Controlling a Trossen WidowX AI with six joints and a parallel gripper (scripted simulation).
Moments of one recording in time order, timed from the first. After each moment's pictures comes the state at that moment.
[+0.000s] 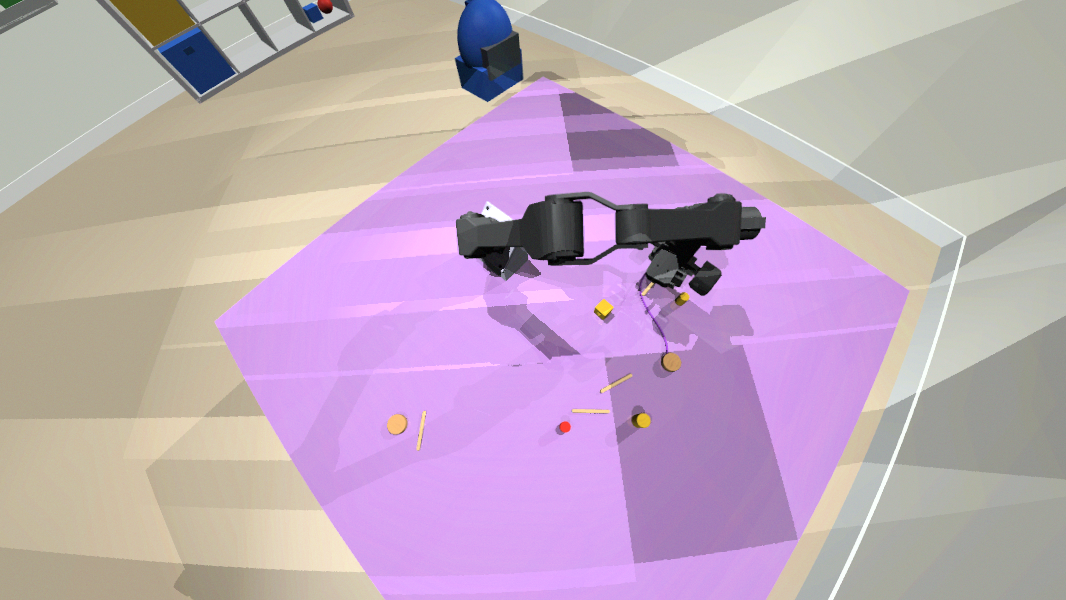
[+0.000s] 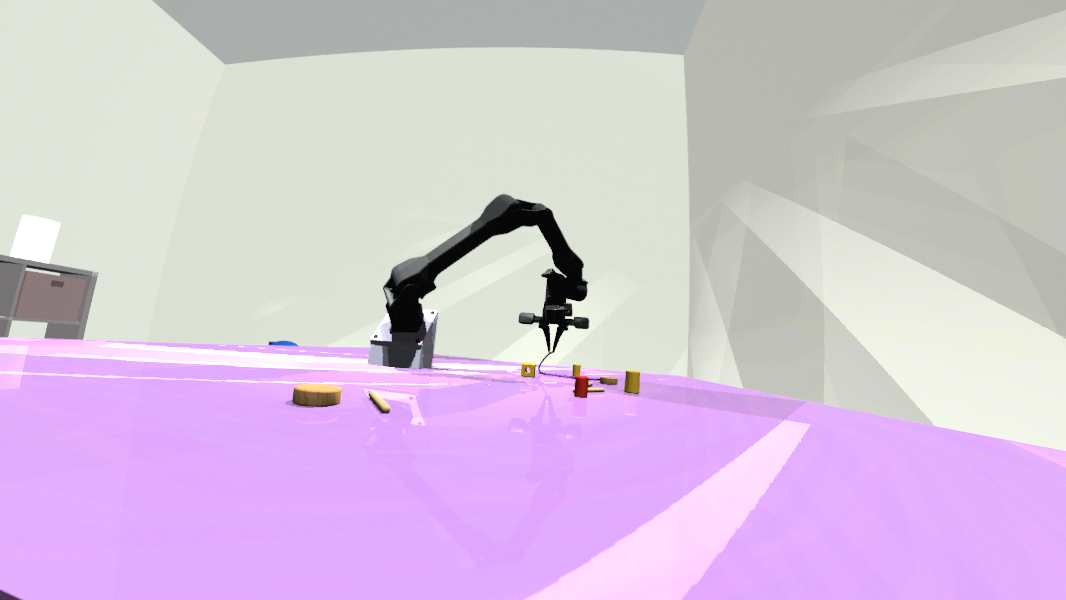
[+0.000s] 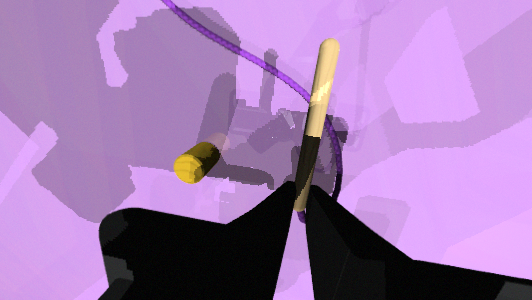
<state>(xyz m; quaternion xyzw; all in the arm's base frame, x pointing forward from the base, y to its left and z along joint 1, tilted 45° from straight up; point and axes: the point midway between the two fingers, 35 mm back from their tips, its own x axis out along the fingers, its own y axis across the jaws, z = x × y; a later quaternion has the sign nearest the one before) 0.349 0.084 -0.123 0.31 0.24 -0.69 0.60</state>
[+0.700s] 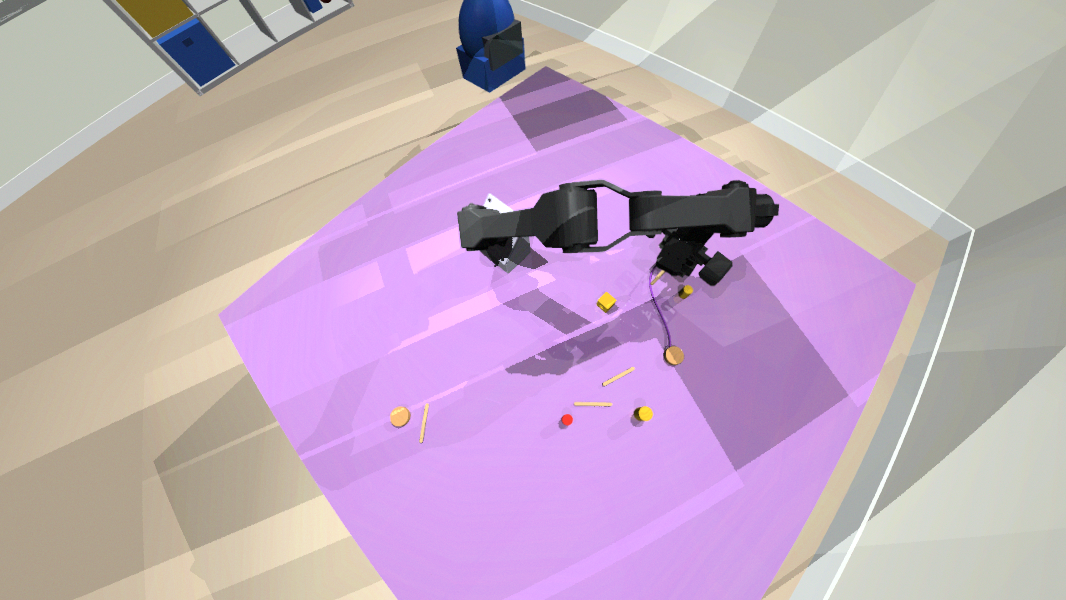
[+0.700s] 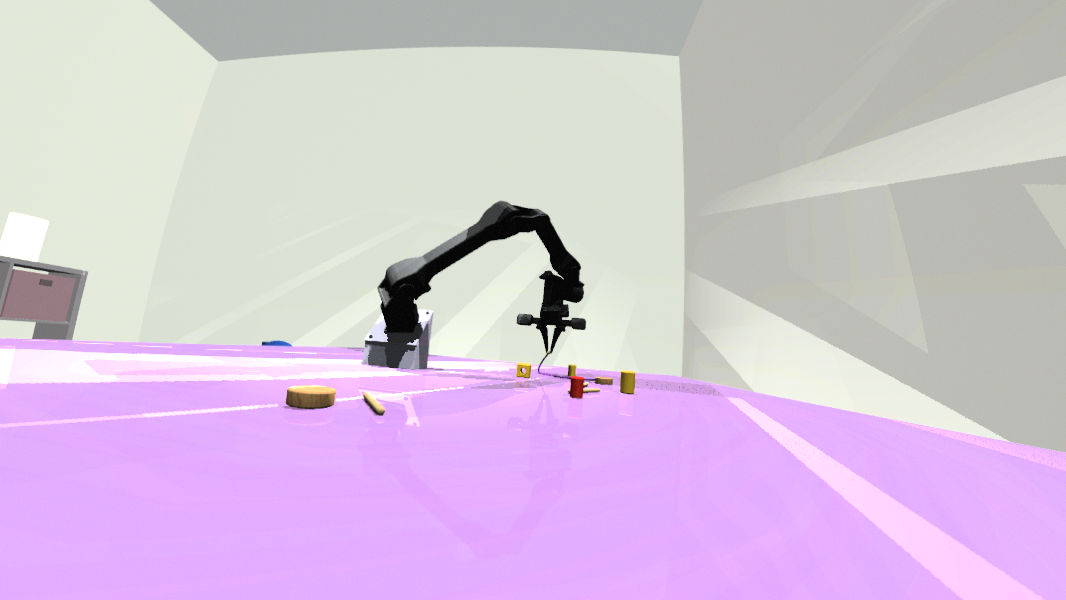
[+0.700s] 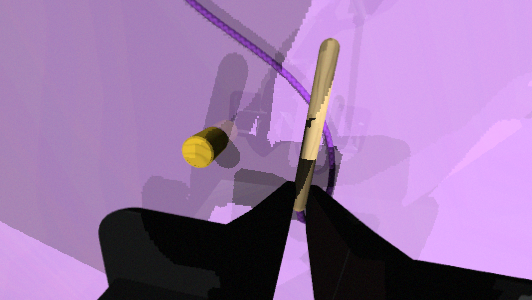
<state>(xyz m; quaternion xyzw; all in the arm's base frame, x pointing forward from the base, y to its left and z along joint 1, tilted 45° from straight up) 0.357 0.095 -0.134 0.32 0.23 -0.70 0.60</state>
